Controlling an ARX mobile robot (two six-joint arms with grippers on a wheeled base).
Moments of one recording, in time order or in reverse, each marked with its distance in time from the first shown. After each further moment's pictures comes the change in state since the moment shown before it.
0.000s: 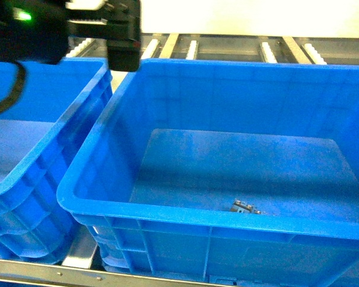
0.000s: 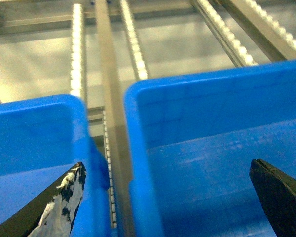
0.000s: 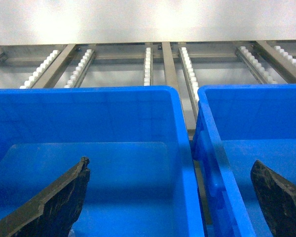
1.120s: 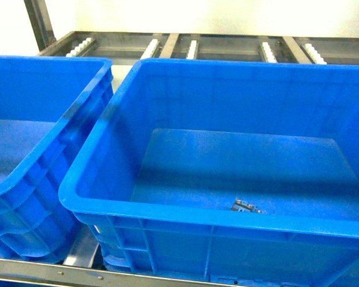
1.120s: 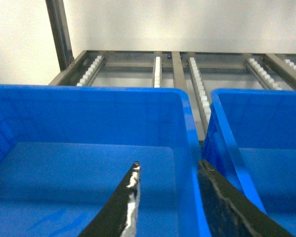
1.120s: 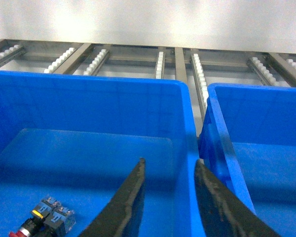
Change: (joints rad) left arm 0.193 -0.704 -0.689 0.255 -0.060 -0.010; right arm -0.072 -0.136 -0.155 0.068 -0.142 -0.064
